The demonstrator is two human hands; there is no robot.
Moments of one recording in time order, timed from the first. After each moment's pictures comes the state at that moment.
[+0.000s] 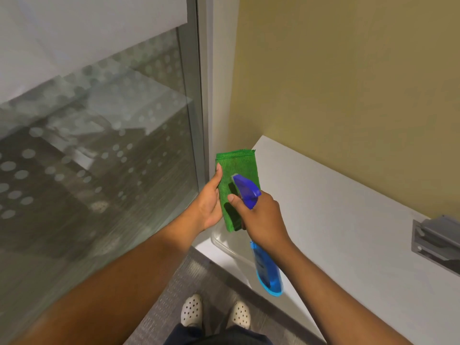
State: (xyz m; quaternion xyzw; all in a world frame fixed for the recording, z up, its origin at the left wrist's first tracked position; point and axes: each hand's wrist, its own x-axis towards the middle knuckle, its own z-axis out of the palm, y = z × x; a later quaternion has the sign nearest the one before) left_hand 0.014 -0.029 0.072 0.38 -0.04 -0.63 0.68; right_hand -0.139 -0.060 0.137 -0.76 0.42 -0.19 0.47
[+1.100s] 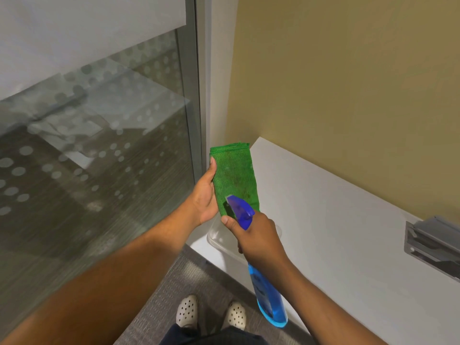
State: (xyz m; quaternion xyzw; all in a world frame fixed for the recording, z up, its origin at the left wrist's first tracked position) left_hand 0.017 -0.032 0.084 0.41 -0.06 -0.60 0.69; right_hand -0.167 -0.031 0.140 -0.77 0.45 -0.10 0.45
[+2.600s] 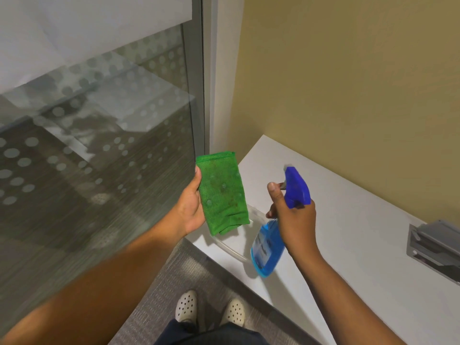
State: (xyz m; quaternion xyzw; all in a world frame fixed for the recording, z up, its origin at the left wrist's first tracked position) left_hand 0.022 0.009 0.066 0.40 -0.01 -0.59 0.70; right_hand -0.191 -0.078 0.148 -0.64 0.45 -0.35 0.52
